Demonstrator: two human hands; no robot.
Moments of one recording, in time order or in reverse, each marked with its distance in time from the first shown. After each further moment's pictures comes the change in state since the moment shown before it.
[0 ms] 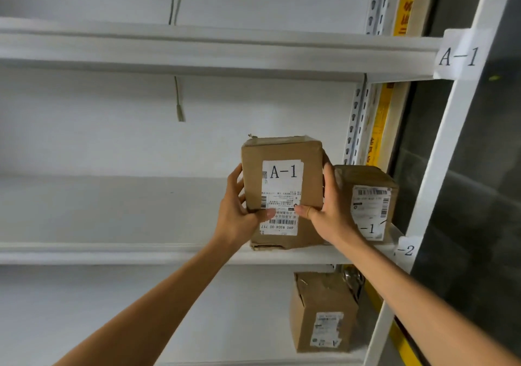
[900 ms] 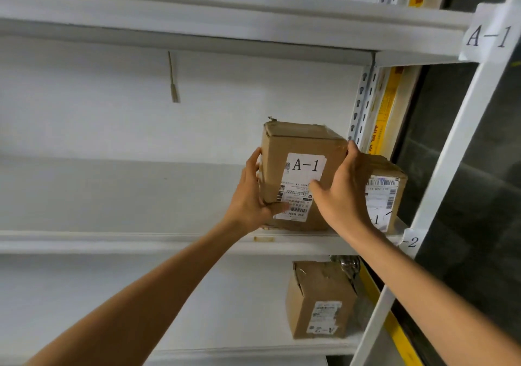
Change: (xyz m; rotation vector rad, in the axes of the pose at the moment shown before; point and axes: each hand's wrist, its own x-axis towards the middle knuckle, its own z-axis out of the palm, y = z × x) left_hand 0.034 -0.034 0.007 0.325 -0.160 0.042; right_hand 0.020 0.010 0.011 -0.292 0.312 -0.042
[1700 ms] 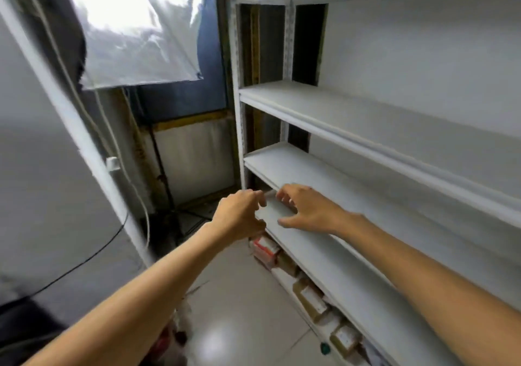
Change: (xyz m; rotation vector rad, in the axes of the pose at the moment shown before) left_hand -0.457 0.014 -0.334 1.085 0.297 -0.866; right_hand -0.317 -0.344 0.200 0.162 -1.348 -0.909
